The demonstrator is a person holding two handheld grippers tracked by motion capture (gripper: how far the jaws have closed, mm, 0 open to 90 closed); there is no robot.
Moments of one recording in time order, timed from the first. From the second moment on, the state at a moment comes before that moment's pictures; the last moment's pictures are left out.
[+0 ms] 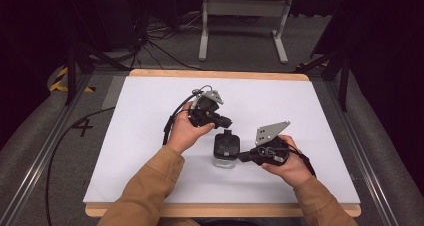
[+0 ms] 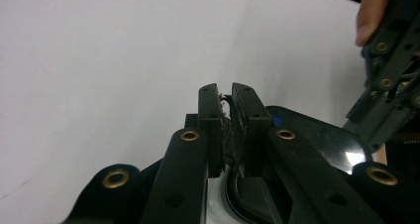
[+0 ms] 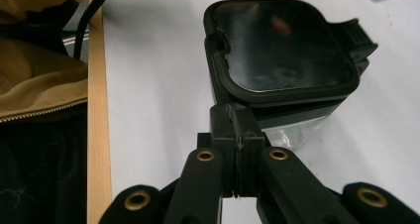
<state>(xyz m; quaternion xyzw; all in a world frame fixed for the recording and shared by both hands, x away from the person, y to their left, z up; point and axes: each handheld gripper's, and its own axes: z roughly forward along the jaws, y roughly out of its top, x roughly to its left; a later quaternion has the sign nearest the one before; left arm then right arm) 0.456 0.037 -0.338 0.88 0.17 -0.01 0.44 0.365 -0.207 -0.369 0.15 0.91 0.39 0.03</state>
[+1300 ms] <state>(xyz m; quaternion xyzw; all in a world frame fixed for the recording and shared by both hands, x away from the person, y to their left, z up) 0.384 0.106 -0.347 0.89 0.18 0.00 0.41 0.401 -0.213 -0.341 0.15 0.86 0.48 0.06</state>
